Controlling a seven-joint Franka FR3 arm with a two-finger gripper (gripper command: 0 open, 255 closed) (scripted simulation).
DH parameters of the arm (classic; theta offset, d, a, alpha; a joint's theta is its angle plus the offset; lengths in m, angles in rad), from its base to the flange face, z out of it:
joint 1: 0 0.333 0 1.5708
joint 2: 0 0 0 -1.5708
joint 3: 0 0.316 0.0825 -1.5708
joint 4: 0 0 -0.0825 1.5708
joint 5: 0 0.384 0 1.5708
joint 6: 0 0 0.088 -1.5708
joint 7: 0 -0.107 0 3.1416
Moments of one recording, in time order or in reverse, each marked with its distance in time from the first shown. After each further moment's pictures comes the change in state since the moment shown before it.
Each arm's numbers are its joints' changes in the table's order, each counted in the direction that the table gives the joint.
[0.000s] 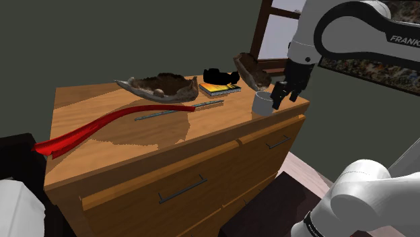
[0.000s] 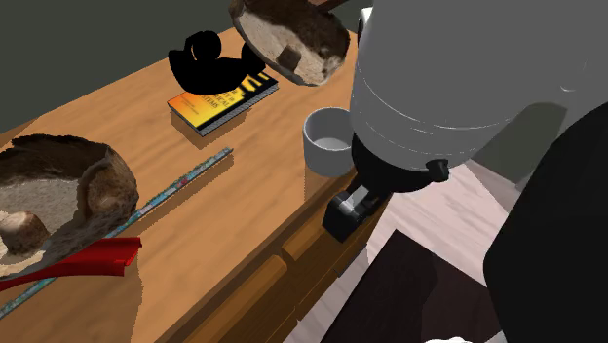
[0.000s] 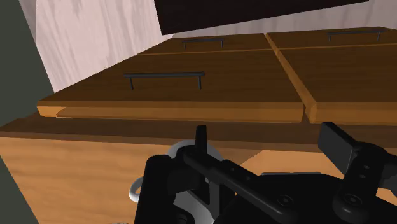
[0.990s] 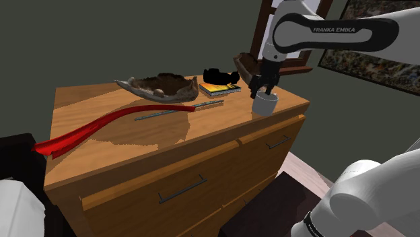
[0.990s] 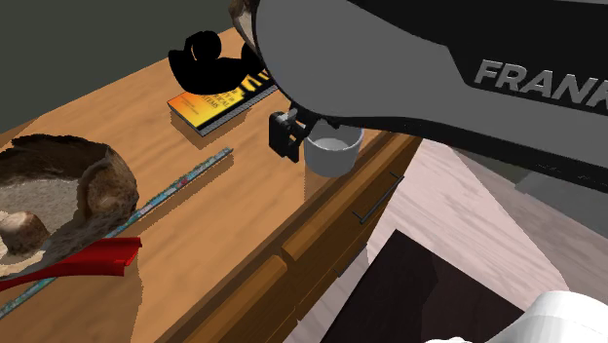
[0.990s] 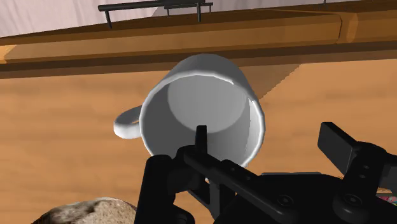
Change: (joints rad) arm -0.023 -0.388 -0.147 -0.183 0.029 0.219 0.120
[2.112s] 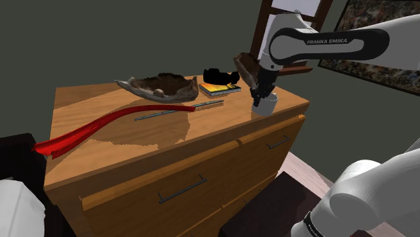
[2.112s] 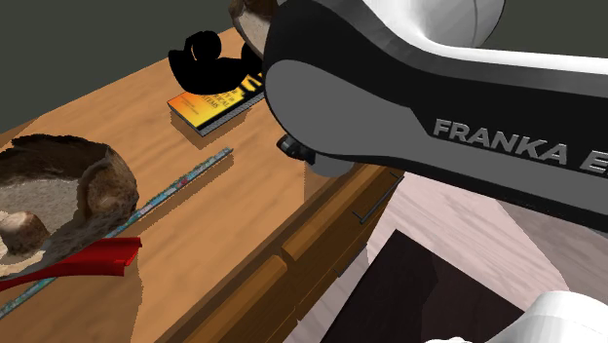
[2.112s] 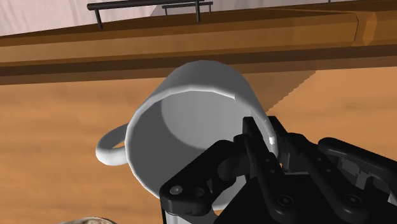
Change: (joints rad) arm -0.002 -0.001 -0.006 0.086 -0.002 0.088 -0.001
